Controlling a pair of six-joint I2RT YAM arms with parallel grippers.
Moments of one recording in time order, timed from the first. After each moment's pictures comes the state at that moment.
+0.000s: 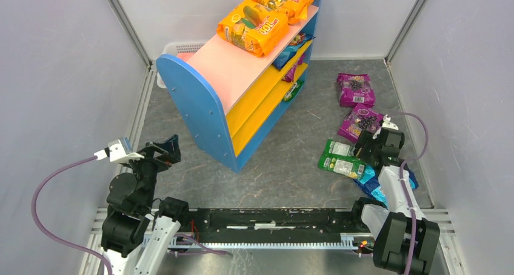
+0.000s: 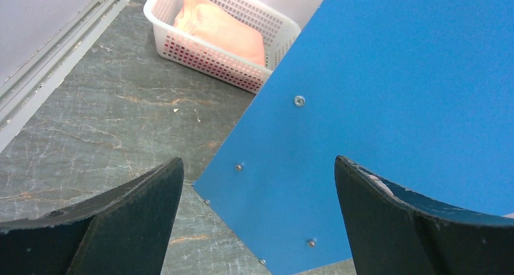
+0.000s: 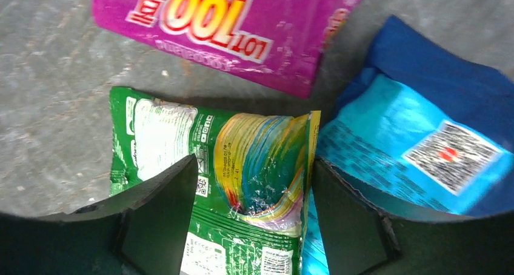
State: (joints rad) left arm -0.27 0.14 0.78 -0.68 -0.35 -0.48; right arm -0.26 0.95 0.44 -0.33 -0.07 0.21
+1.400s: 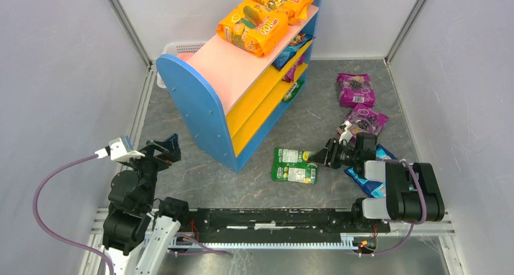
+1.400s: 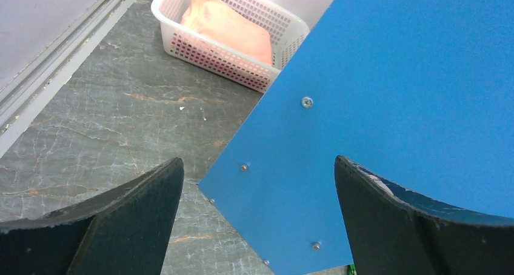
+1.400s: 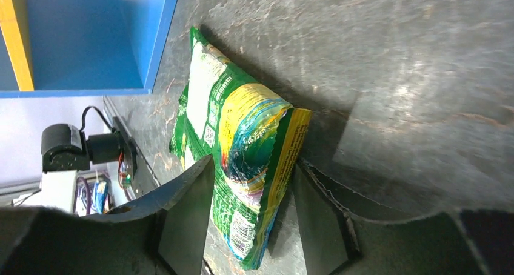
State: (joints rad) left arm -0.25 0.16 0.78 -0.68 -0.35 -0.48; right arm -0.05 1.36 0.25 0.30 -0.87 0.41
